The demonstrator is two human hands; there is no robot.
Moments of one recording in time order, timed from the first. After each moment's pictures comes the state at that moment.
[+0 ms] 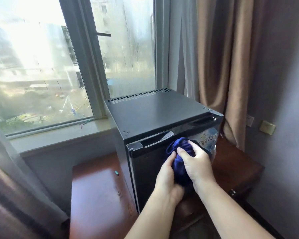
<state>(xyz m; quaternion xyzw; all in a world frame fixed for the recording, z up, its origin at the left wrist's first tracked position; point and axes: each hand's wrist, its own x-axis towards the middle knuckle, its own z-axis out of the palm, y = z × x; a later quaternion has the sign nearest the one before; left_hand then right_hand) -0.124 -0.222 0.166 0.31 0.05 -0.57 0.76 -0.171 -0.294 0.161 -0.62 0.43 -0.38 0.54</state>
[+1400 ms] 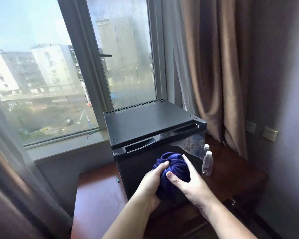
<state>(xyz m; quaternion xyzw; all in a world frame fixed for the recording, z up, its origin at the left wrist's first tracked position) -0.149 -0.222 0.156 0.50 -0.06 -0.51 0.70 -0.262 -0.312 0.141 -0.71 0.29 -0.25 0.59</state>
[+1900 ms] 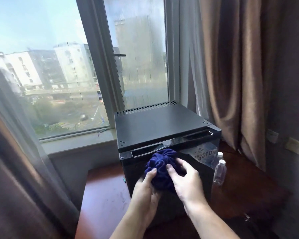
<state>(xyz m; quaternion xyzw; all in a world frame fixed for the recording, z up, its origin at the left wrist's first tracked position) -0.130 -0.210 0.141 0.43 -0.04 -0.36 0.83 -0.200 -0.311 0.152 -0.68 0.32 -0.34 0.56</state>
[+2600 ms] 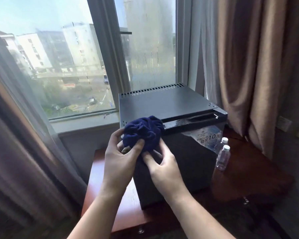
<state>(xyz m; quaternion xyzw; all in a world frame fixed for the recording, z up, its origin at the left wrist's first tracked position) -0.139 -0.154 0.205 0.64 -0.21 -0.02 0.74 -0.209 -0.250 0.184 -0.66 0.10 -0.30 0.68</state>
